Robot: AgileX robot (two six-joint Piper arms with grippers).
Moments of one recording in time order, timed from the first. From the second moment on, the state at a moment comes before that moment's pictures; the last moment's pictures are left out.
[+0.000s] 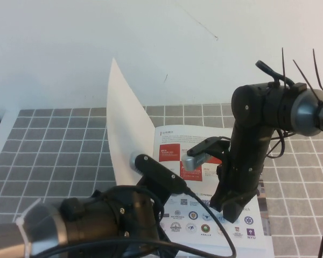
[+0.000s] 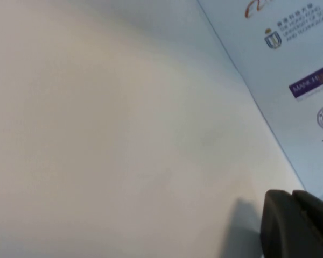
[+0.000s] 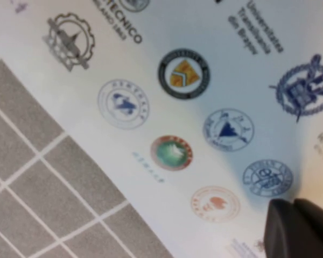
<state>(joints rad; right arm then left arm) 0.52 2.13 -1.56 0.24 1.25 -0.43 -0.93 1.59 -0.92 0.63 0.74 -0.83</state>
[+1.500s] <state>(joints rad) 0.52 2.11 -1.46 0.19 1.15 -0.39 -0.59 1.39 -0.80 0.35 0.37 -0.65</state>
